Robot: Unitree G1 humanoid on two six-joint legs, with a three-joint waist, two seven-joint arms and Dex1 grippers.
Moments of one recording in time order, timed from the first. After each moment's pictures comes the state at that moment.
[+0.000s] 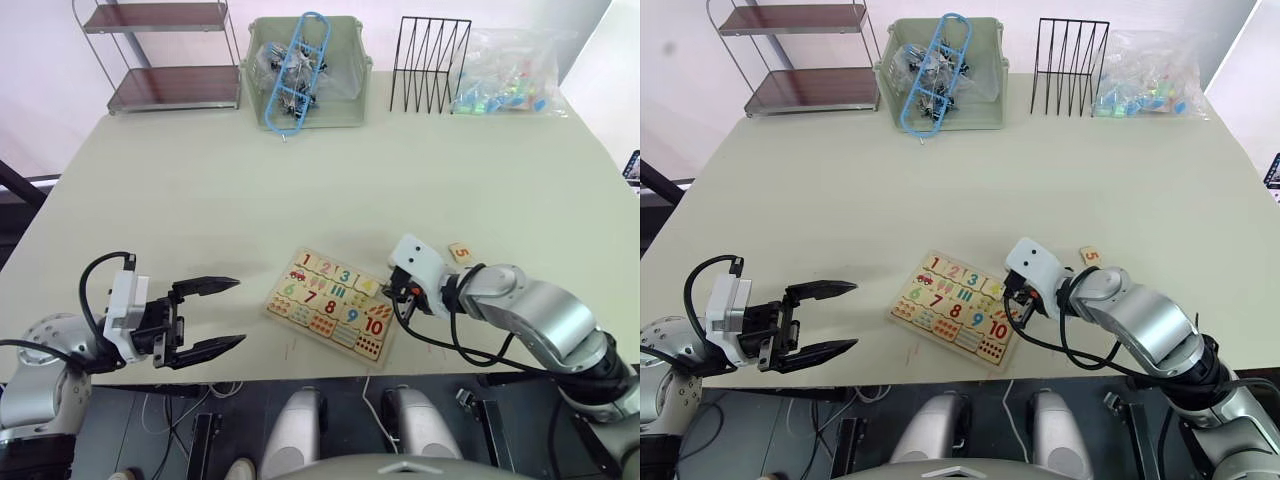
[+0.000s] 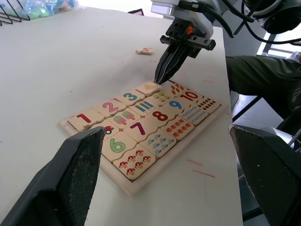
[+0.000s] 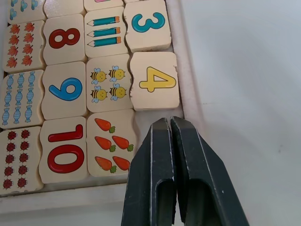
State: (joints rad) left arm 0.12 0.78 0.34 -0.06 -0.65 0.05 -1.50; right arm -0.48 -0.59 0.40 -0.57 0.40 1.24 0.52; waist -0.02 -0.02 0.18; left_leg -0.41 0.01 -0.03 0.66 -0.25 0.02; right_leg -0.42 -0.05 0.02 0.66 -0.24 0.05
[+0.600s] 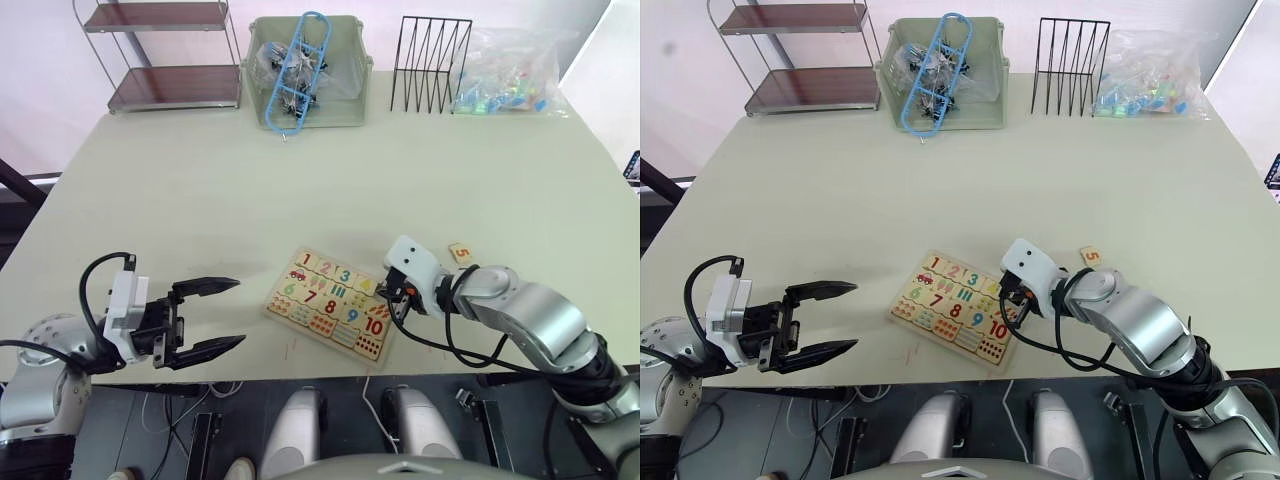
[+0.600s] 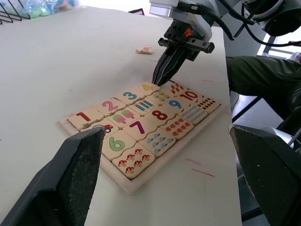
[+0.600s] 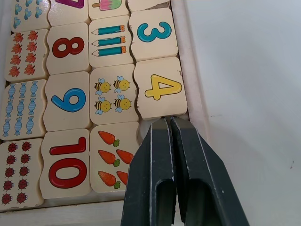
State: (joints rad) left arm 0.12 0.78 0.34 -0.06 -0.65 0.06 -1.50; right arm -0.48 -0.56 0.41 -0.55 0.38 1.21 0.52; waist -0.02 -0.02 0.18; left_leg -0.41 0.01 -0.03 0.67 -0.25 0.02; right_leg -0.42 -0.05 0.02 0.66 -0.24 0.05
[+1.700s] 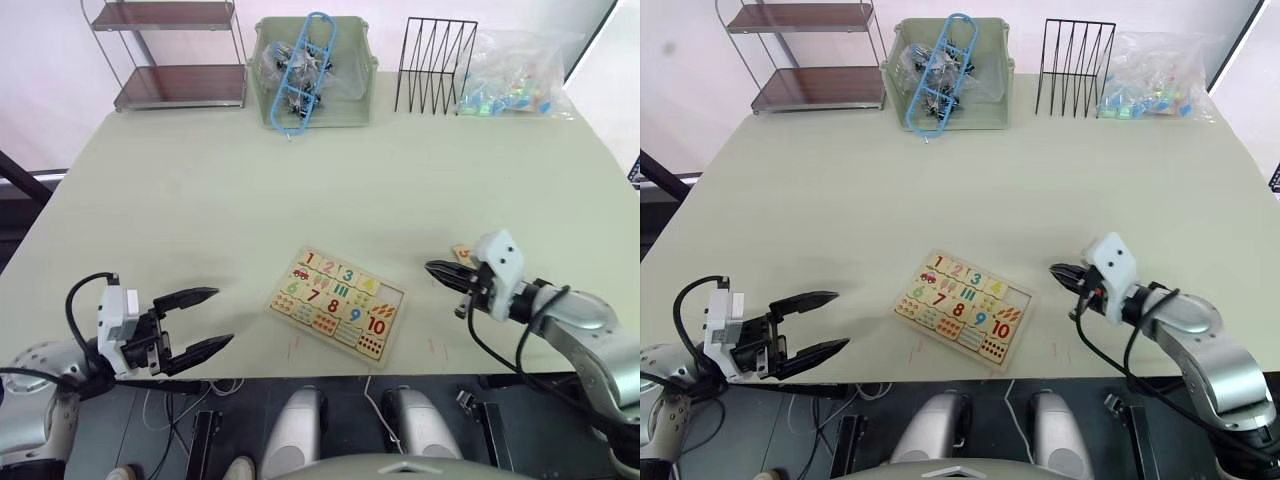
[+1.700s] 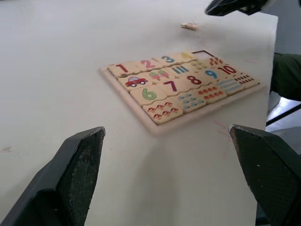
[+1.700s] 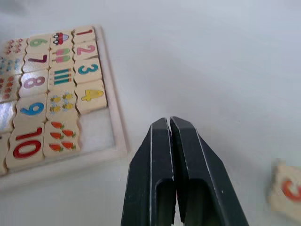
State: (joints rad) left arm 0.24 0.74 0.40 -0.01 -0.61 0.02 -1.37; right arm 0.01 -0.63 -0.08 -0.53 0.42 0.58 0.71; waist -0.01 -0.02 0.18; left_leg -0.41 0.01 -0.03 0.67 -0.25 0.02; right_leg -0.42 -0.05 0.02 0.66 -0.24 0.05
